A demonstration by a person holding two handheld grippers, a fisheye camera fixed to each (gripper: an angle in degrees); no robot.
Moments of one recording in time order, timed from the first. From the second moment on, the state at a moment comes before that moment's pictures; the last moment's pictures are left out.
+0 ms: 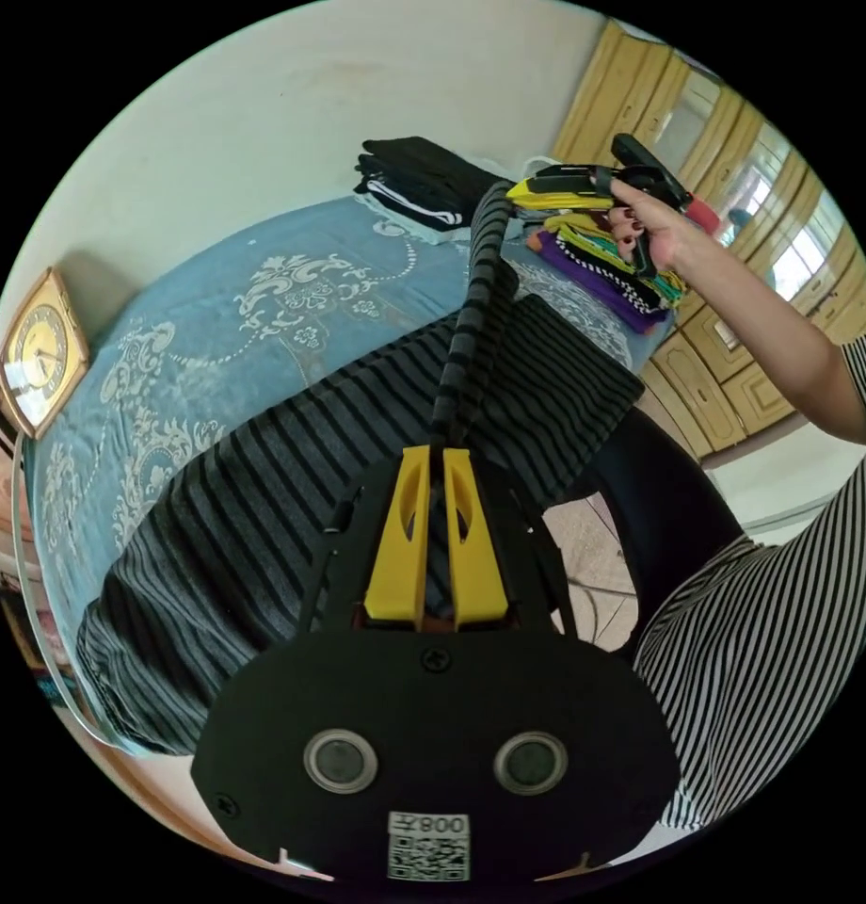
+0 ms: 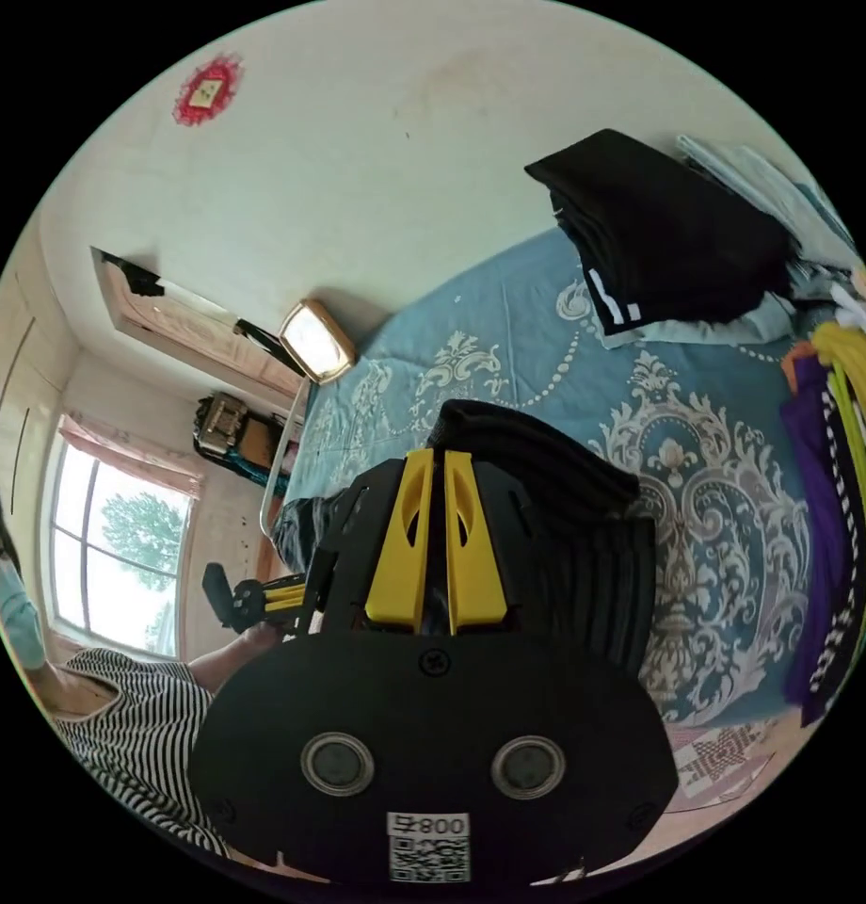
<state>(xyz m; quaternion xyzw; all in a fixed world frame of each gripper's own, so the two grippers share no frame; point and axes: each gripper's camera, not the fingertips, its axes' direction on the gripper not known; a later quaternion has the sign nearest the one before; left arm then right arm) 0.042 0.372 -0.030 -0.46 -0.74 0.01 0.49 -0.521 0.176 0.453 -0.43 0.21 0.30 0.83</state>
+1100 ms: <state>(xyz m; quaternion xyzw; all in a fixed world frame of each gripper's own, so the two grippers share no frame) -0.108 0.439 0.143 -0.63 -0.71 -0.04 0.31 -0.536 0.389 0.227 -0.54 0.35 0.28 0.71</state>
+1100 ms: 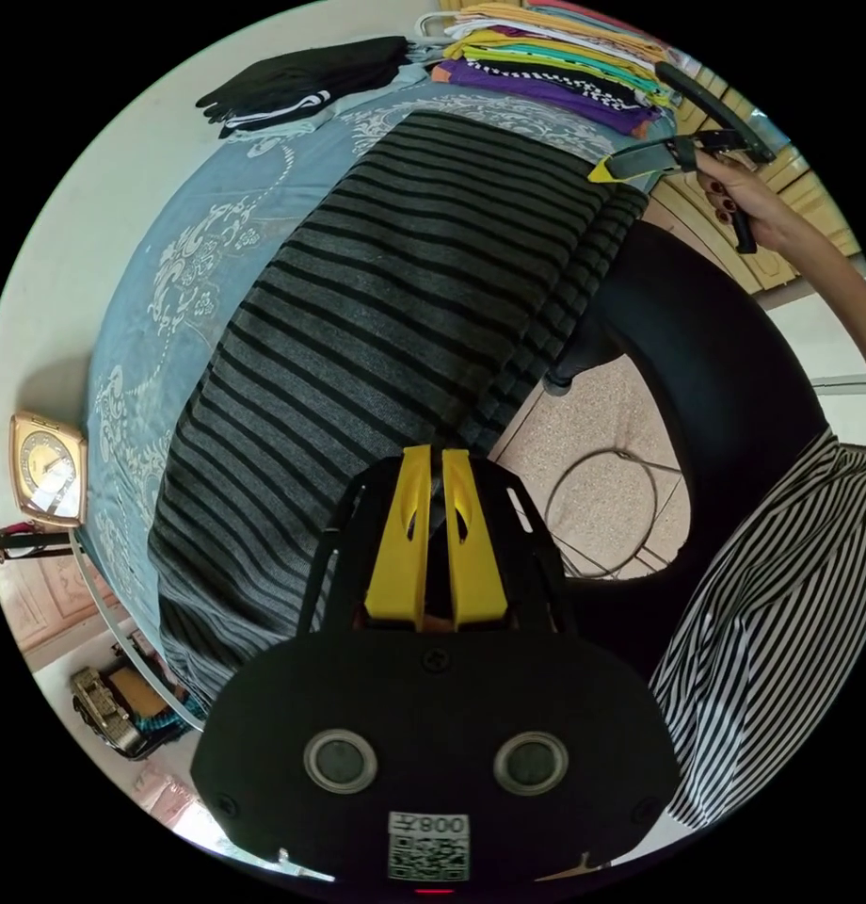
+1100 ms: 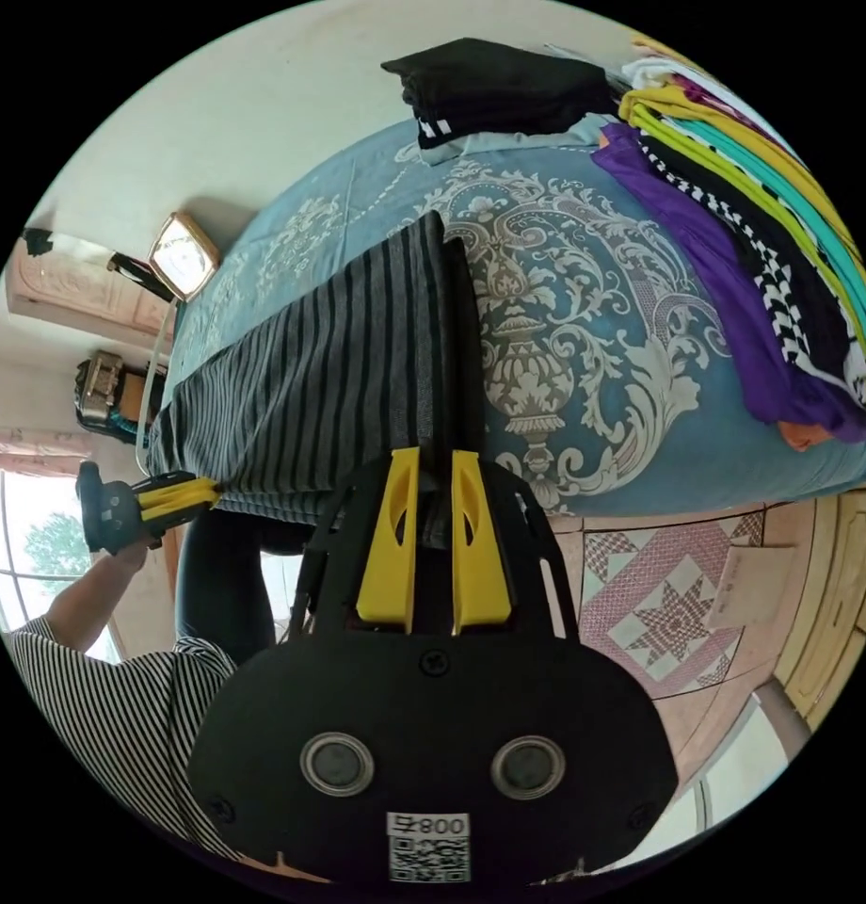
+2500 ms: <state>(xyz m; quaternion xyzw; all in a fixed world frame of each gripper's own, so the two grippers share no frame) -0.015 0.345 -0.081 -0.50 -0.71 -0.15 0.48 -0.548 0.340 0.282 -0.53 0.28 0.36 0.71</state>
